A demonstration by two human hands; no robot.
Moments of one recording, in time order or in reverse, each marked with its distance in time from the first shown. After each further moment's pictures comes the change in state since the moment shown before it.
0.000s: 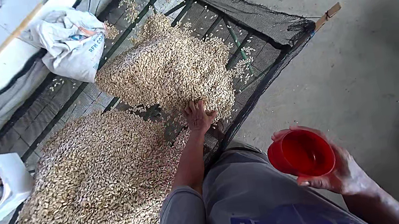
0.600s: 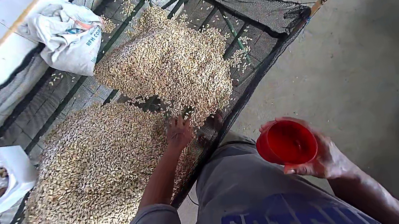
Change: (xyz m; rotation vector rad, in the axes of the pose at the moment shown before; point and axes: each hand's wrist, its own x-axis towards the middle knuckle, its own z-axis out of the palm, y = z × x) left_hand -0.084 -0.098 -0.044 0.213 -0.249 0.258; right_hand -0.014 -0.003 0.023 0.040 -0.041 -0.029
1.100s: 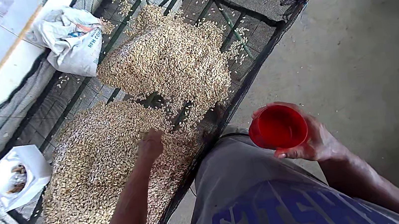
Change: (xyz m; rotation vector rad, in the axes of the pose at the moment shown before) left_hand -0.077 -0.056 -0.085 0.020 -0.296 -0.270; right_hand 0.003 0.000 0.003 0.039 0.020 -0.067
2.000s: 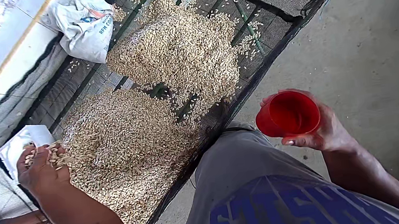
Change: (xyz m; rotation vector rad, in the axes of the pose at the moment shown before) left_hand -0.133 -0.178 -0.061 -1.554 1.247 -0.220; right_hand 0.011 0.007 -0.012 -0.035 0.019 -0.061
